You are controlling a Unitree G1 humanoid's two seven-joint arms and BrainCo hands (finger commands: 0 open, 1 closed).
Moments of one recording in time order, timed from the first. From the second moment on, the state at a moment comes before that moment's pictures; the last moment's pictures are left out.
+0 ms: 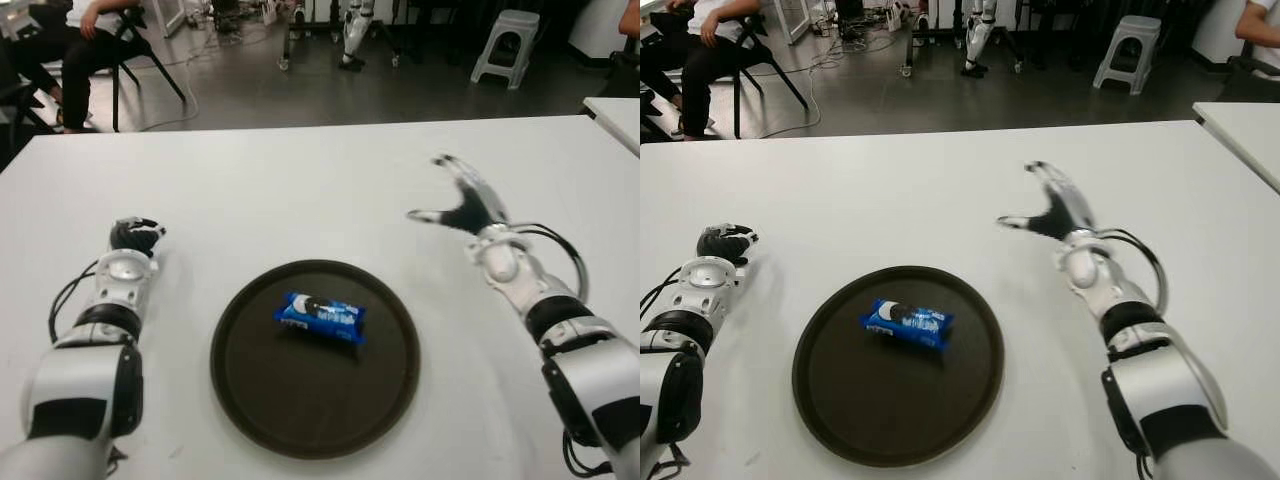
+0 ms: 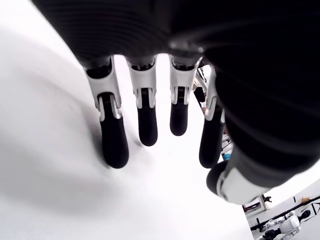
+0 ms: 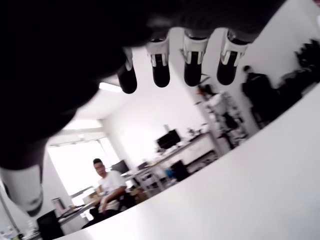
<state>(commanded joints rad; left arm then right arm) -0.74 0.34 0.12 1.34 0.15 -0.03 0.22 -0.79 -0.31 0.23 1.28 -0.45 -0.45 -0.37</state>
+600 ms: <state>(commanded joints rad) -0.74 0.35 0.13 1.34 0.15 -0.02 0.22 -0.74 -0.28 0.11 1.34 -0.36 -0.31 -0.42</state>
